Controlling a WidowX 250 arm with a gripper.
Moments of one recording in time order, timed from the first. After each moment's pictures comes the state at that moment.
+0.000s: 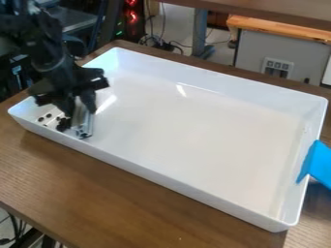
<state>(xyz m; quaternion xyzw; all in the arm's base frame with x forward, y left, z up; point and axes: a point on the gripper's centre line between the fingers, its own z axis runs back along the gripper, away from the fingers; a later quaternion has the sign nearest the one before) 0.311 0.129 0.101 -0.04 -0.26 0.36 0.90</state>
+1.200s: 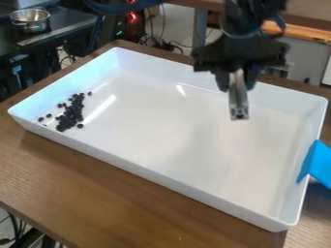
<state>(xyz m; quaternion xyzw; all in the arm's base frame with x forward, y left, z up) 0.386 -0.091 0.167 -0.03 -0.31 0.21 0.93</state>
